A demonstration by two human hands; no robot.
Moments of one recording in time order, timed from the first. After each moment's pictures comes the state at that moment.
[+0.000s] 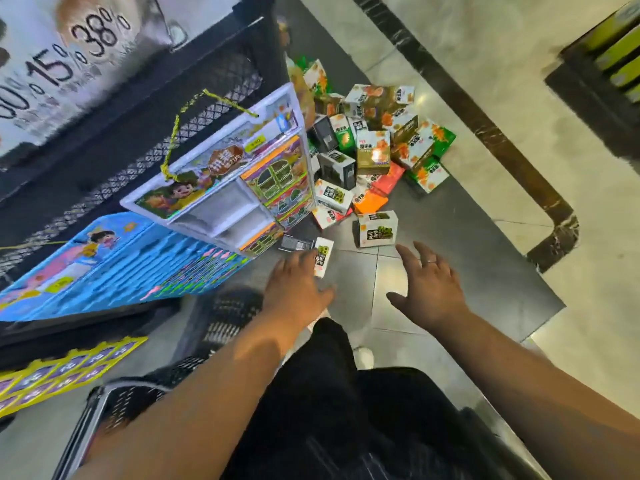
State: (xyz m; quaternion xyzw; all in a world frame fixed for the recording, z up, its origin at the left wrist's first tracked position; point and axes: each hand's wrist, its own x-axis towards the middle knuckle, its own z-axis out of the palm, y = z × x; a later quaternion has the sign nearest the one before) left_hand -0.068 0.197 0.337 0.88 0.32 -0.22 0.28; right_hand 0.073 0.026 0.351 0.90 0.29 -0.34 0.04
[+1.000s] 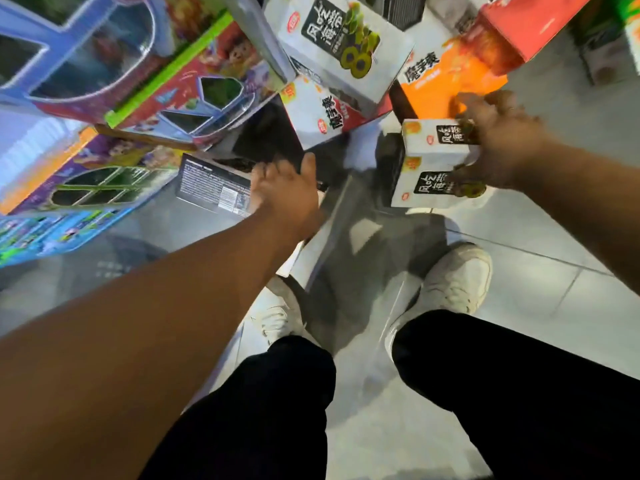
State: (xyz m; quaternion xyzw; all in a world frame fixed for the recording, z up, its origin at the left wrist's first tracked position) left_hand 0.069 0.250 -0.204 0.84 0.29 -0.45 0.05; right_hand 0.312 0.100 -0.228 0.83 0.39 -0.39 0.09
